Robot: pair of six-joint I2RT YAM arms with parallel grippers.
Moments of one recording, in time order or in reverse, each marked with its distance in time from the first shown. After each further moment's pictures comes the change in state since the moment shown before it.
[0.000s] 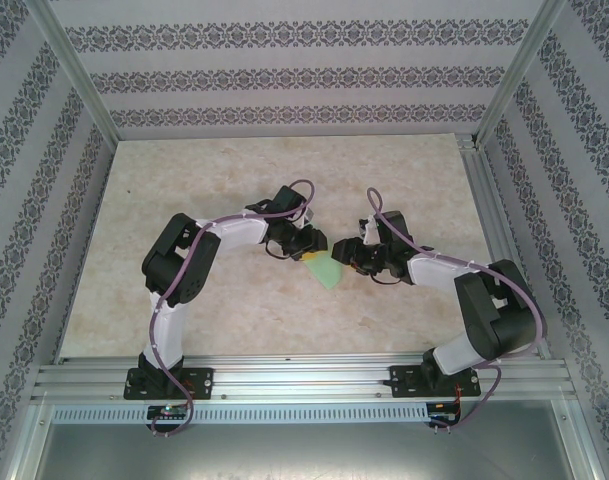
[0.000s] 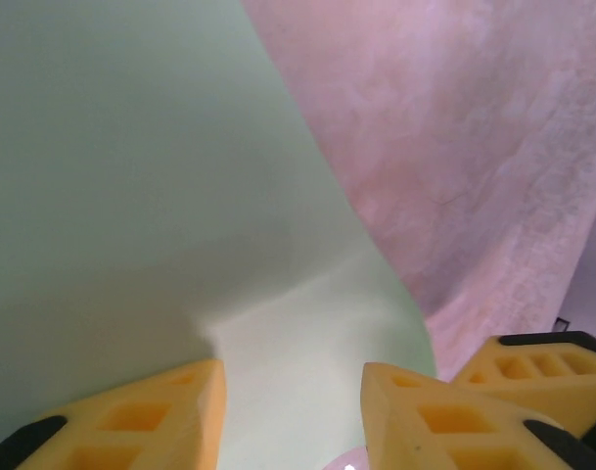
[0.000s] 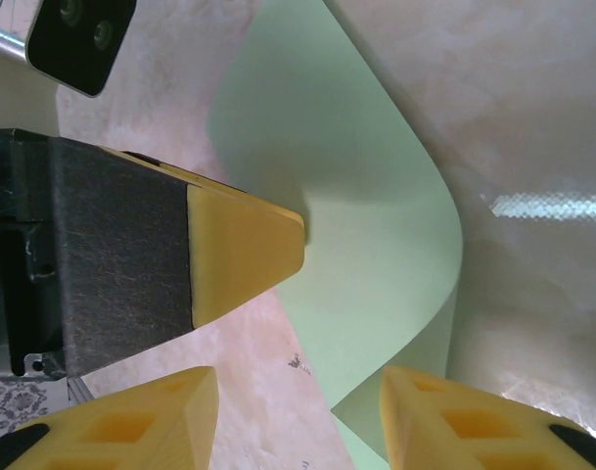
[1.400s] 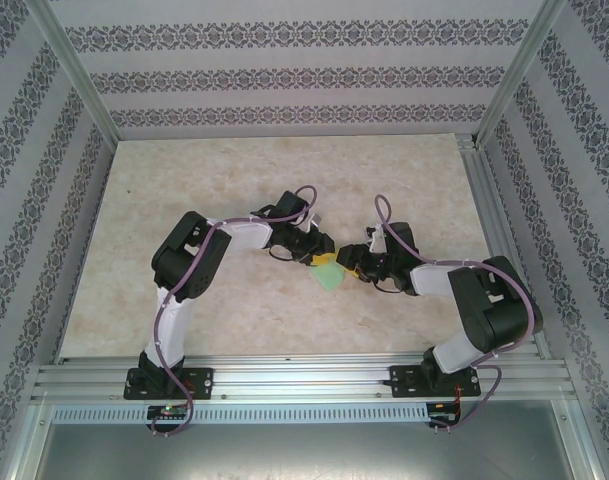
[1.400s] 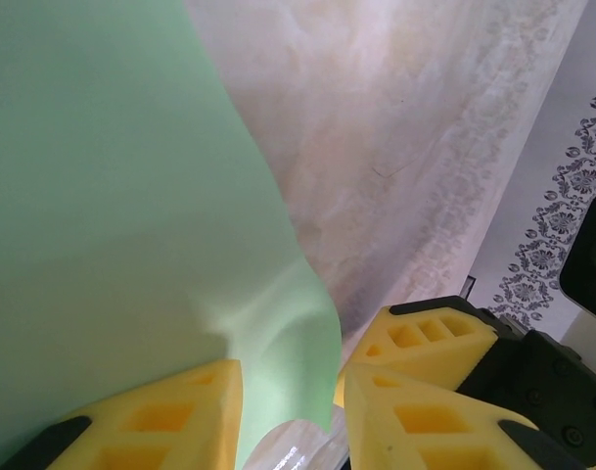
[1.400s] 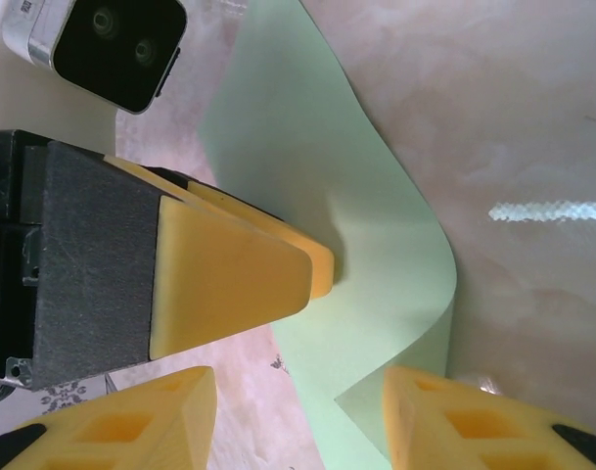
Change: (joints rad) left arm -0.010 0.074 -0.012 0.161 0.188 -0.134; right arm -0.049 0.026 -0.137 0.236 -0.055 0.093
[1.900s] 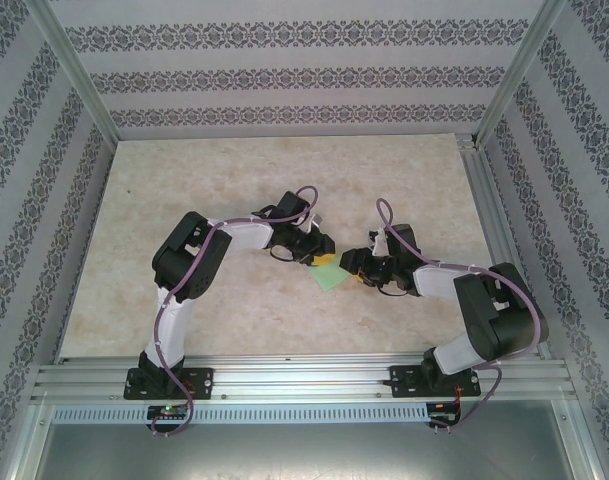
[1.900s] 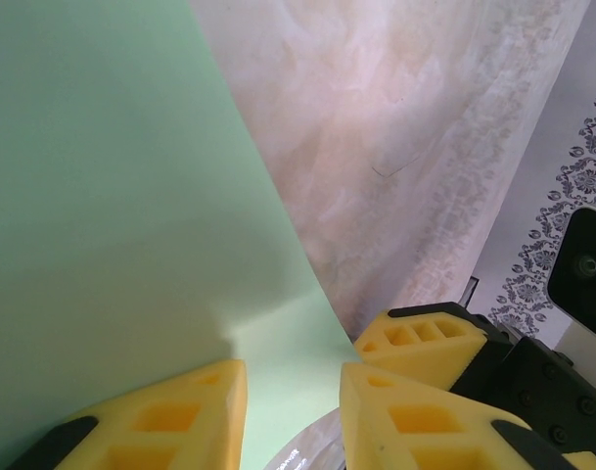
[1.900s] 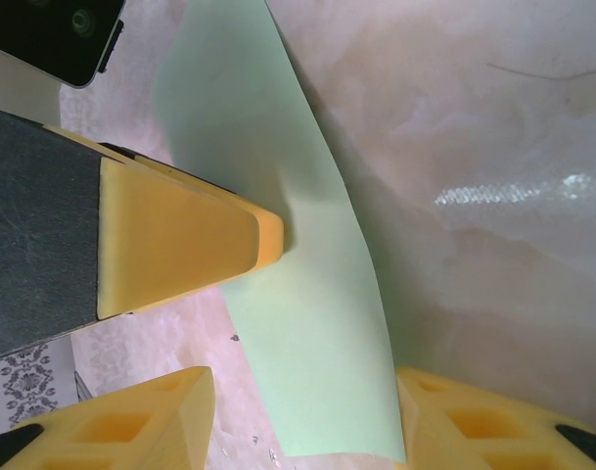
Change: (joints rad) left arm -0.004 0.000 0.000 -0.001 -0.008 0.000; right arm -0.006 -0.044 0.005 -0.142 0.033 -0.054
